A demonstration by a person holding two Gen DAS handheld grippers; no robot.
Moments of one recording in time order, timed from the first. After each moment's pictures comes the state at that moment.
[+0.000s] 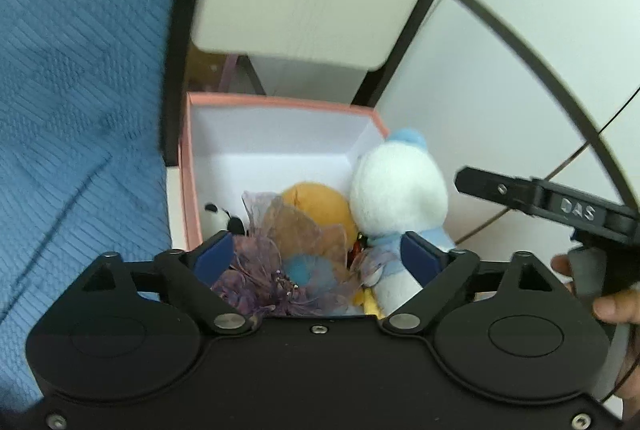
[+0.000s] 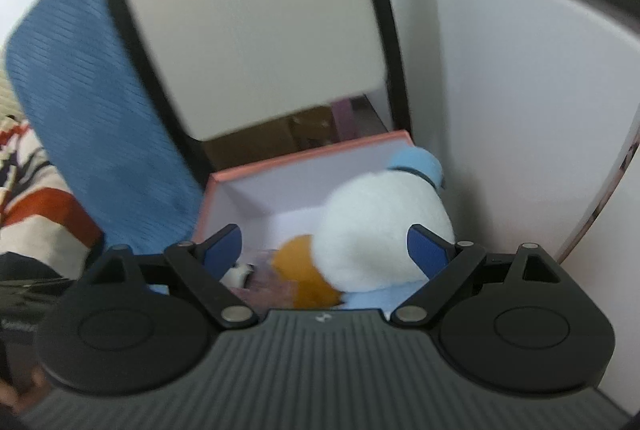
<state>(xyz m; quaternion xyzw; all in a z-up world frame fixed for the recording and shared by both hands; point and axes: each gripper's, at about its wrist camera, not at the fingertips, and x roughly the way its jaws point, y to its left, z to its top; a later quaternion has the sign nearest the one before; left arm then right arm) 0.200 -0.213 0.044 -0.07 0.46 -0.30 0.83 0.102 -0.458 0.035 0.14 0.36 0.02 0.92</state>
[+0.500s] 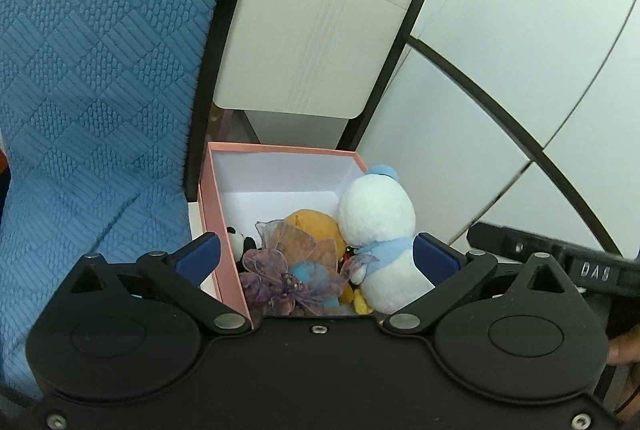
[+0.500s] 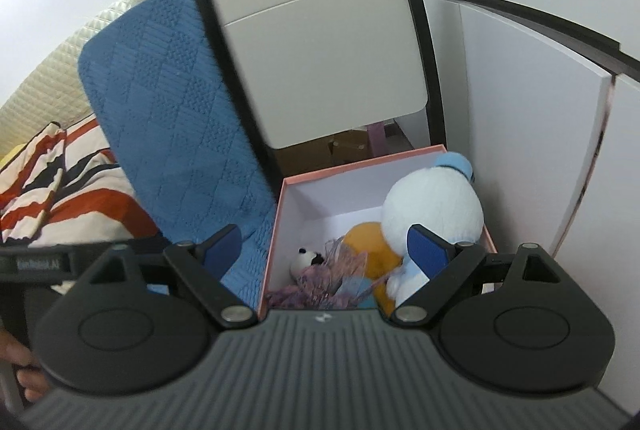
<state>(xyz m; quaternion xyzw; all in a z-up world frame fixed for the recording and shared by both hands) 0.137 -0.143 0.110 -0.08 0.39 -0.32 0.86 0.015 -0.404 0.081 0.14 0.31 0.04 0.94</state>
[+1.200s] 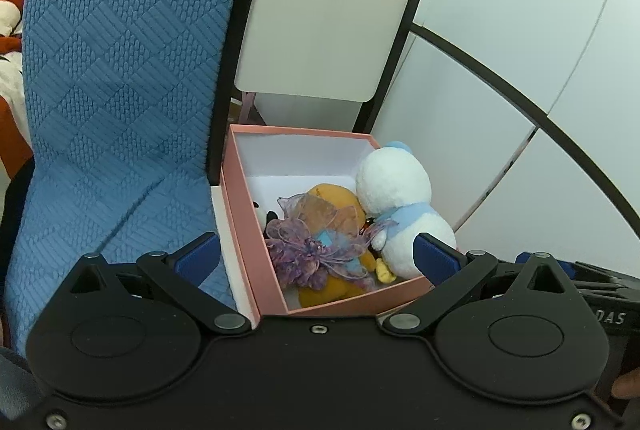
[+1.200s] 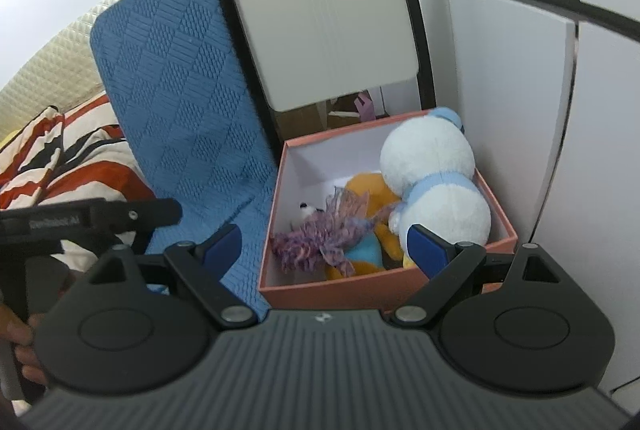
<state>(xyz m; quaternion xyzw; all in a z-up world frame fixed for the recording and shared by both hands) 0.088 -0.114 0.088 -0.05 0.37 -0.31 0.87 -0.057 -0.371 0.052 0.13 0.31 0.02 0.94</state>
